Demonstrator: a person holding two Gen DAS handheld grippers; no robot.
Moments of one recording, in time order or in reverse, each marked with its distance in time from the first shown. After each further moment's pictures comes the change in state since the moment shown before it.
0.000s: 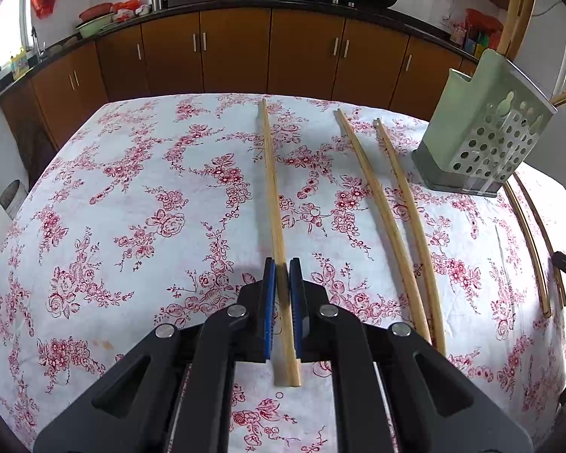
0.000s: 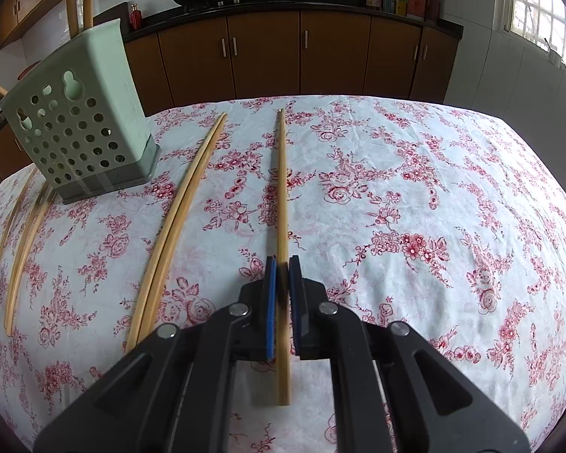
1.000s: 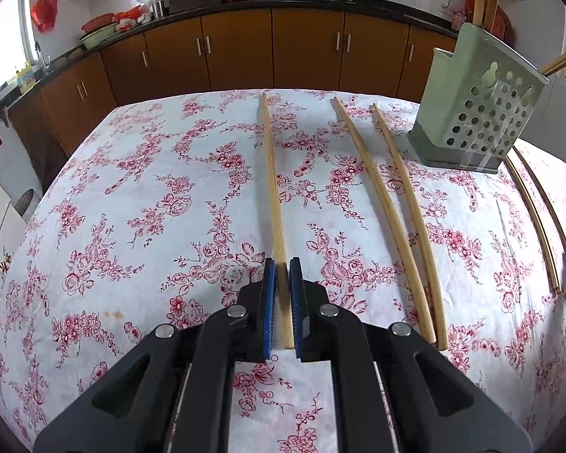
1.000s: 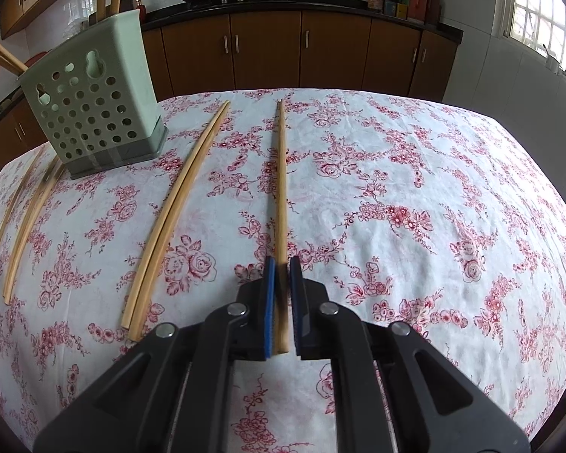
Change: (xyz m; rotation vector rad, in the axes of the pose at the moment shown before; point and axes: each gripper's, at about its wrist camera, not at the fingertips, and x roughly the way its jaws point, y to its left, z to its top) left arm -0.019 -0.015 -0.021 0.044 0.004 0.065; right arm -0.022 -0.001 -0.025 -0.027 0.004 -0.010
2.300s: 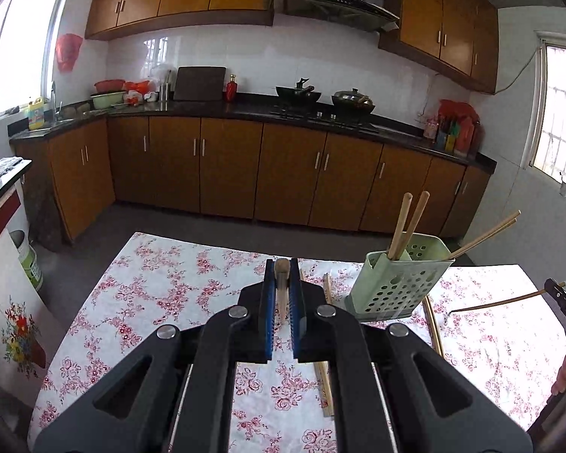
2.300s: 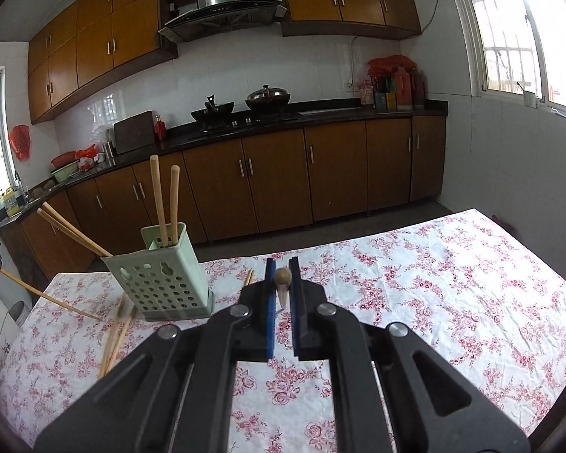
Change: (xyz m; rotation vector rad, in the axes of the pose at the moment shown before) left arm -0.159 0.028 0.081 -0.091 -0.384 -0.132; right arm -0.151 -0.040 0.067 0.095 -0.423 0.109
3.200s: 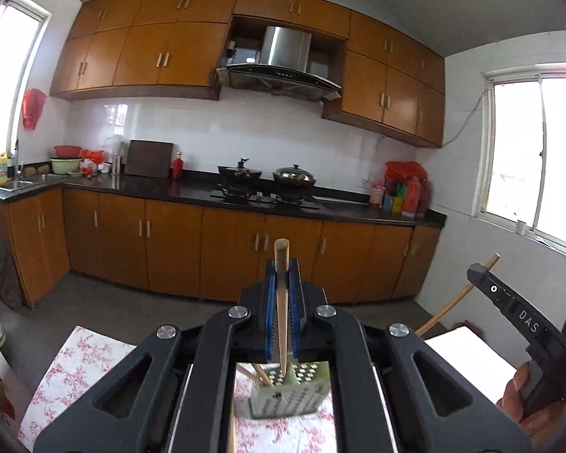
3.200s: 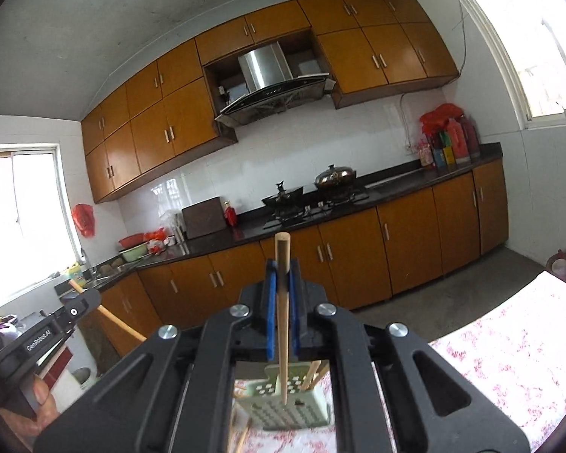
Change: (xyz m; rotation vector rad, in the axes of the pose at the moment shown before) left arm -0.035 -0.119 0.097 0.035 -0.281 -0.147; right arm -0.044 0.066 0.126 0.098 -0.286 0.264
